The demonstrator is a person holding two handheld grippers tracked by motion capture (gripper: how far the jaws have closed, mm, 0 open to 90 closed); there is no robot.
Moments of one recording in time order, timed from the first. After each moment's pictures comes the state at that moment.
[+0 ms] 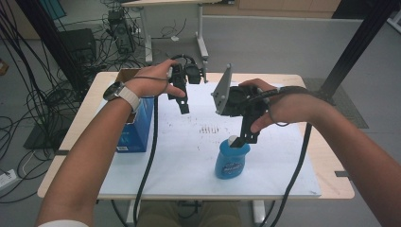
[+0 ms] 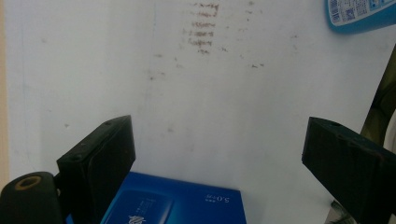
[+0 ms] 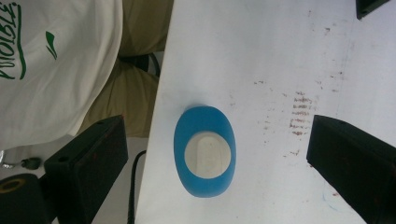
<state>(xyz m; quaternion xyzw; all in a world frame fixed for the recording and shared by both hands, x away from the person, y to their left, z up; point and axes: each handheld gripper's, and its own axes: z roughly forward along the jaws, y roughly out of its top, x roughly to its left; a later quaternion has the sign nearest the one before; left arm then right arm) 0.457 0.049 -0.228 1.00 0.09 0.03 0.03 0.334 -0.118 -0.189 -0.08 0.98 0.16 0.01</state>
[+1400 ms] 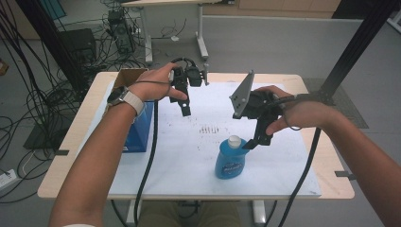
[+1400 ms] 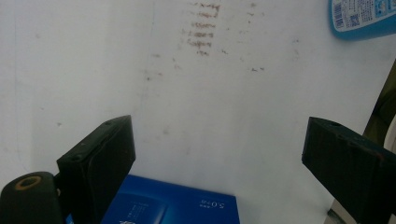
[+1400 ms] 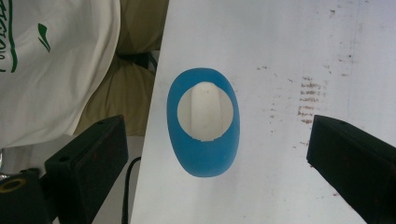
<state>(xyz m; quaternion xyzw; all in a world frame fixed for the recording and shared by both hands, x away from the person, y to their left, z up) 0.456 0.045 -0.236 0.99 0.10 0.03 0.03 0.345 -0.155 -0.217 -0.07 0.98 0.19 -0.01</state>
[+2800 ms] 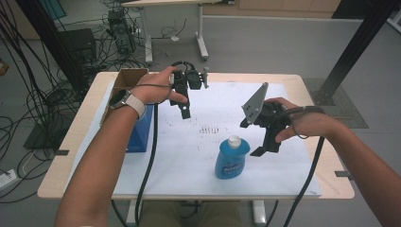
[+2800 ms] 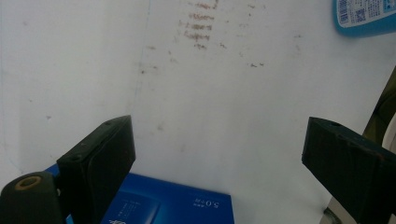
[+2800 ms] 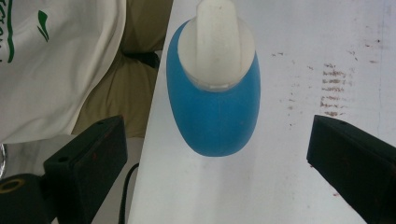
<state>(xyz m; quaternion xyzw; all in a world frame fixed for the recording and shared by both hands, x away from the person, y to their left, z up) 0.455 0.045 -0.245 0.99 0.11 0.02 0.02 0.353 -0.187 -0.258 -0.08 0.97 0.23 -0.03</state>
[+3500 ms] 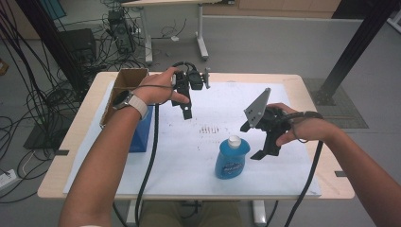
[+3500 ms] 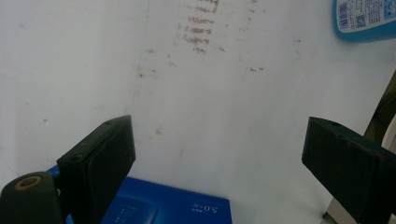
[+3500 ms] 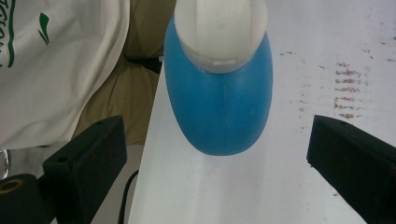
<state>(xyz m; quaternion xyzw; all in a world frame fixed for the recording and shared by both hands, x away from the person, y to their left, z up) 0.457 0.042 -0.249 0.99 0.12 0.02 0.02 0.356 -0.195 -0.279 -0.07 0.96 0.25 -0.04</state>
